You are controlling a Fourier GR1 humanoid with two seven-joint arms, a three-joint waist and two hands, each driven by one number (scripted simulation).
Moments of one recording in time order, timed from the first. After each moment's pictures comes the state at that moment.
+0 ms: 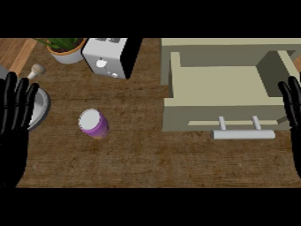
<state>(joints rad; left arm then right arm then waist) 0.02 0.09 -0.03 -2.10 0.00 0.03 0.00 0.01 -0.14 0.01 -2.10 -0.01 0.00 -0.02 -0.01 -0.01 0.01</state>
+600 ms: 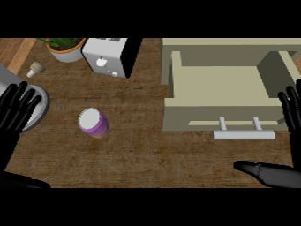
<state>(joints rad) 0.06 0.26 0.11 -1.97 0.32 -0.20 0.14 0.07 -0.10 -0.04 -2.05 -0.04 -0.06 0.12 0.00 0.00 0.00</state>
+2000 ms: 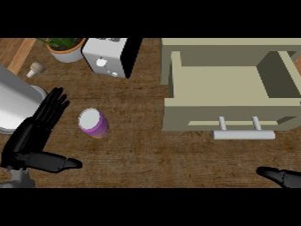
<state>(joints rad) -0.01 0.17 0.10 -1.65 0.16 -0.26 0.08 0.12 -0.11 -0.18 -2.08 -0.10 0.02 0.15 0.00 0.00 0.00</state>
